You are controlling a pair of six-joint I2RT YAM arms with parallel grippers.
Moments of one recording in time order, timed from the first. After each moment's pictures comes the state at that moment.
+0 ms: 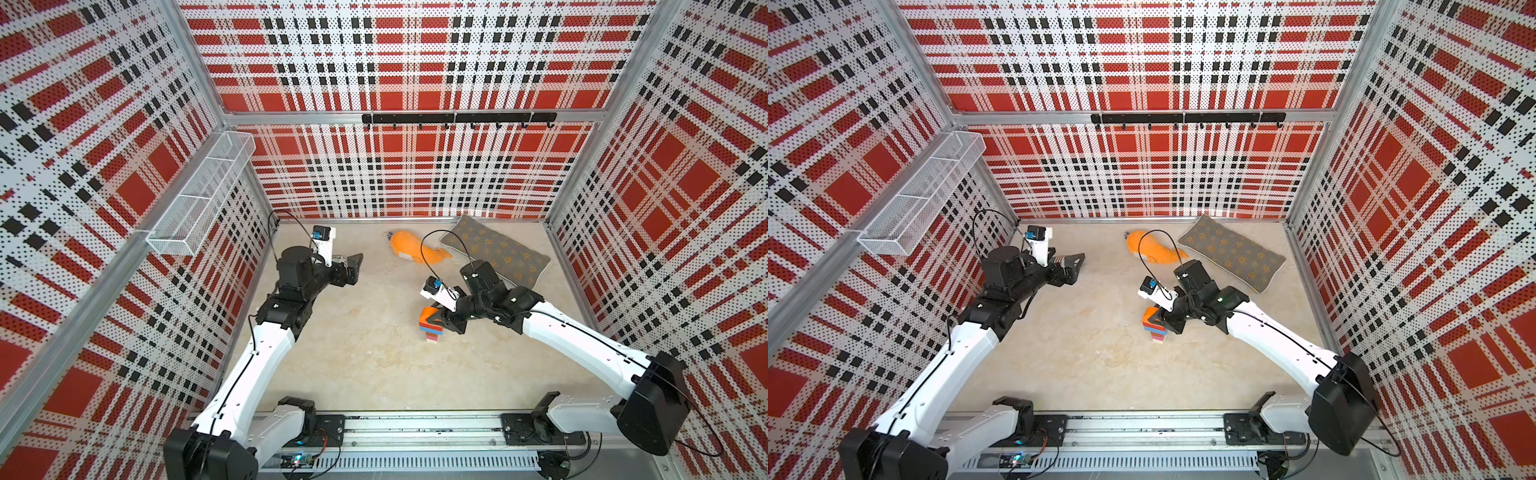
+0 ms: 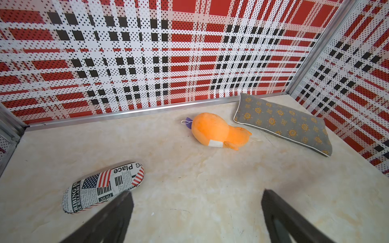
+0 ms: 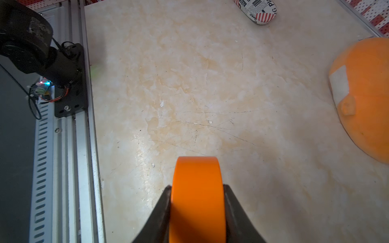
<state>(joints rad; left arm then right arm) -0.17 1.05 0.91 -0.16 0.23 -0.07 0.69 1.31 1.00 -0.48 -0.40 -0.37</state>
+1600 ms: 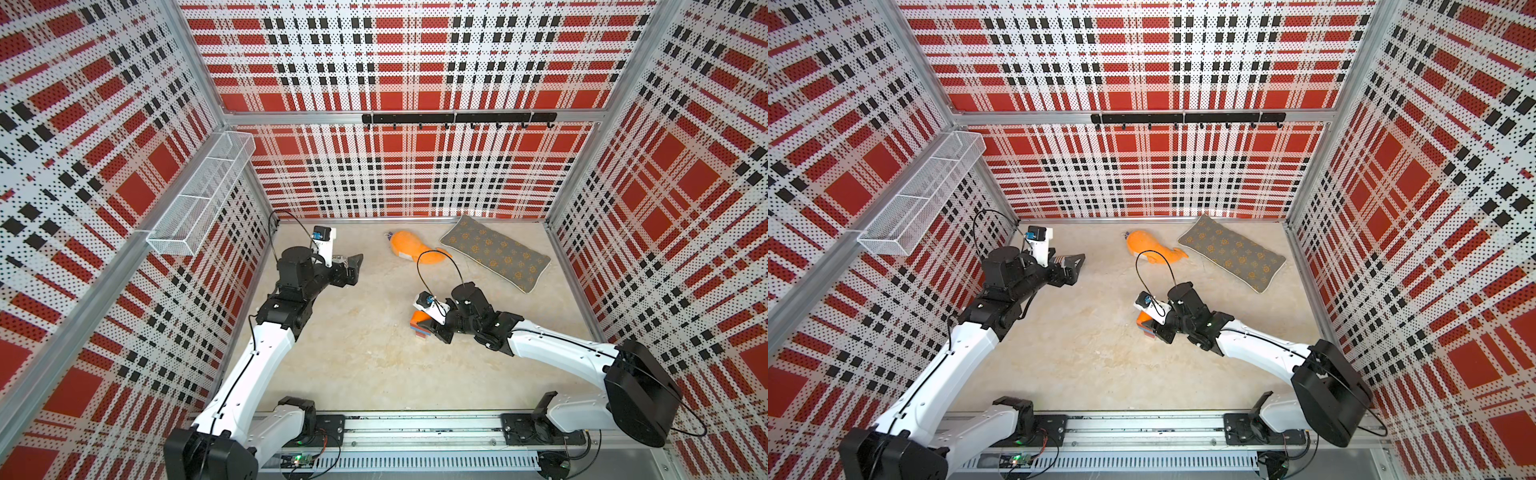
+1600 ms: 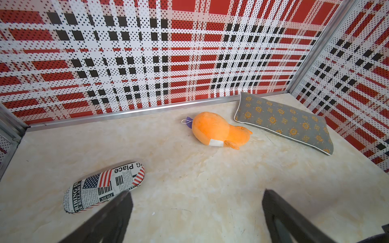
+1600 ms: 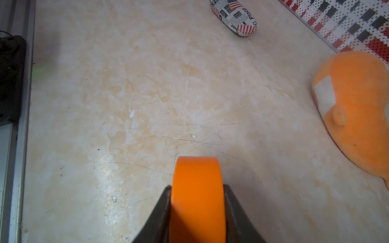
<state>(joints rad) -0.17 1.05 0.90 -0.16 0.23 -0.07 0.77 1.35 0.74 -0.02 -0.25 -0.31</state>
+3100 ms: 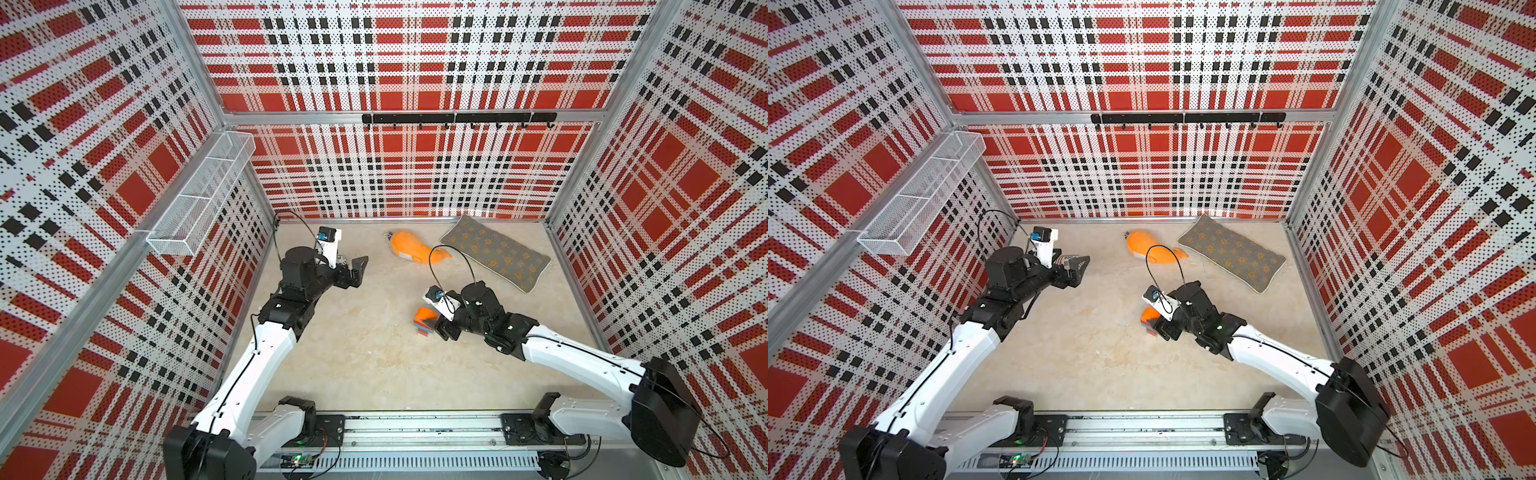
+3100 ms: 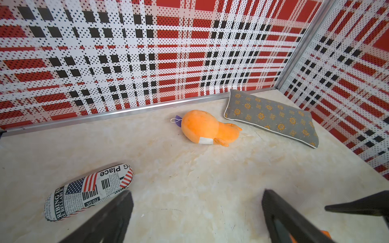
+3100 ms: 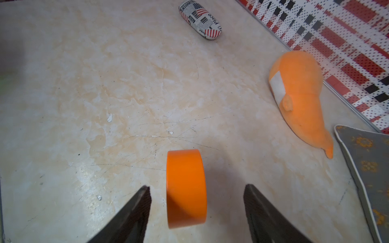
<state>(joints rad) -0.30 1.05 0.90 -0.17 0.20 -0.07 0.75 1.18 0.74 -0.11 -0.10 -0.27</state>
